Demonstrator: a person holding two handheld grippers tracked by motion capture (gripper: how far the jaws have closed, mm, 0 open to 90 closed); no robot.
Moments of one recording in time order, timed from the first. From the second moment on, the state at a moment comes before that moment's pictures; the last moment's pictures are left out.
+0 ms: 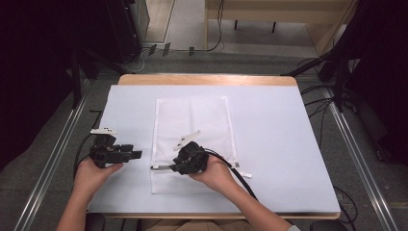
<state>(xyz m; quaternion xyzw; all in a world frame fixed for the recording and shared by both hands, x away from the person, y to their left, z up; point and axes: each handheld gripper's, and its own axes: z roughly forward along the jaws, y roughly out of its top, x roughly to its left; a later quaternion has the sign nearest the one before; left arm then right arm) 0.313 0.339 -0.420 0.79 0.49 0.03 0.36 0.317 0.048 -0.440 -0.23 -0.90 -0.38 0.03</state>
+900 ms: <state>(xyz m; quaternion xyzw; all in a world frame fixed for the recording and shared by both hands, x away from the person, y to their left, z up) 0.308 0.343 -0.419 0.79 0.49 0.03 0.37 0.314 0.089 -0.460 -0.21 -0.90 -0.37 0.05</state>
